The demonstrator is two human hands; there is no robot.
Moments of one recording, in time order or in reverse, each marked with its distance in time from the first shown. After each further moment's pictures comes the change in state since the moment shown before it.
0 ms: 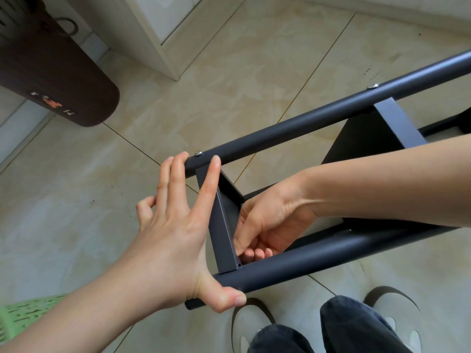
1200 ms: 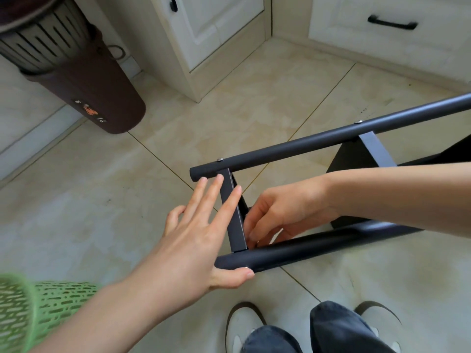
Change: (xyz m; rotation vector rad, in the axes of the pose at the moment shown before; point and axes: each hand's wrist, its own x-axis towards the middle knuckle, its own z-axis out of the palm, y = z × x) left_hand -0.038 0.012 0.001 0.013 0.034 0.052; right_hand -0.042 -0.008 0.021 -0.182 0.269 -0.116
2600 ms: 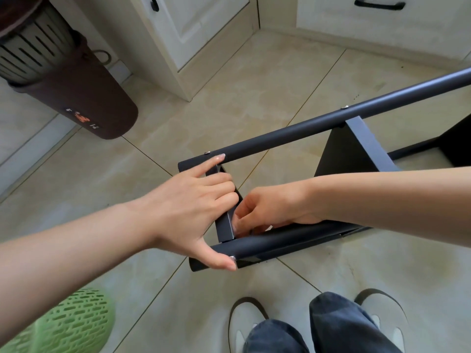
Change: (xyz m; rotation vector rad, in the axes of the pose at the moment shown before) left_hand 0.061 -0.023 -0.030 0.480 0.144 0.643; right_hand 0.016 0.014 0.011 -0.134 0.271 -0.080
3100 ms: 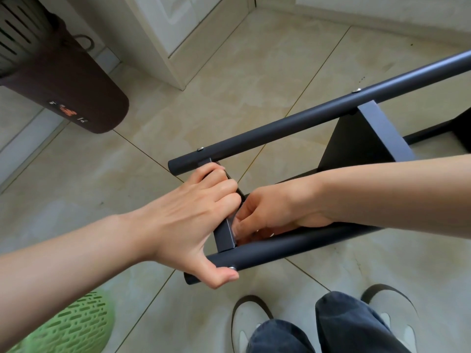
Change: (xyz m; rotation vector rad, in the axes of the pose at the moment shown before) left_hand 0.004 0.003 0.016 -0.226 0.083 -0.031; right_hand 0.007 0.005 0.001 0.165 -0.057 0.064
